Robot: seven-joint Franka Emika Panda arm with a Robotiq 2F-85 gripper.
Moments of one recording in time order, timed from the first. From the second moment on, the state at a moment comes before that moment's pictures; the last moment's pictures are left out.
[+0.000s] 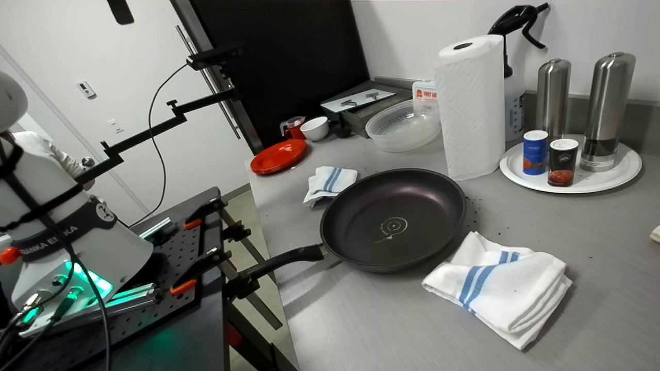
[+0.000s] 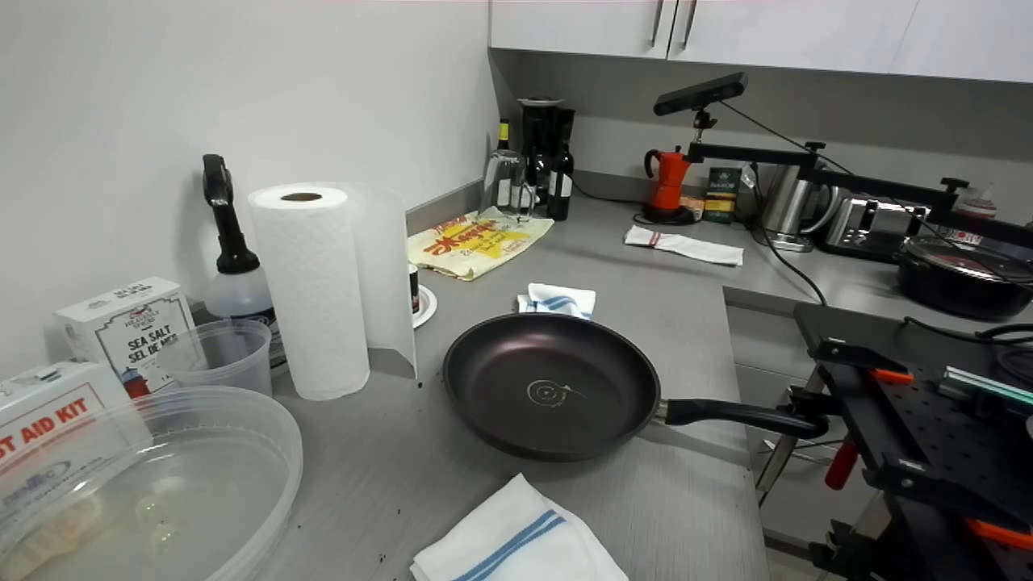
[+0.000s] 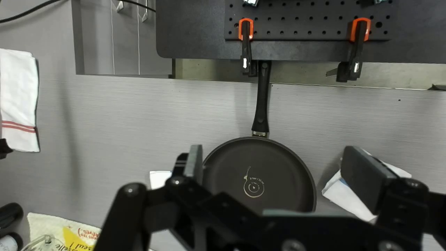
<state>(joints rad) -0.06 -0.82 0.08 -2.56 -0.20 1.61 0.02</state>
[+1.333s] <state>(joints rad) 0.04 -0.58 0.07 -2.73 -0.03 1.88 0.07</state>
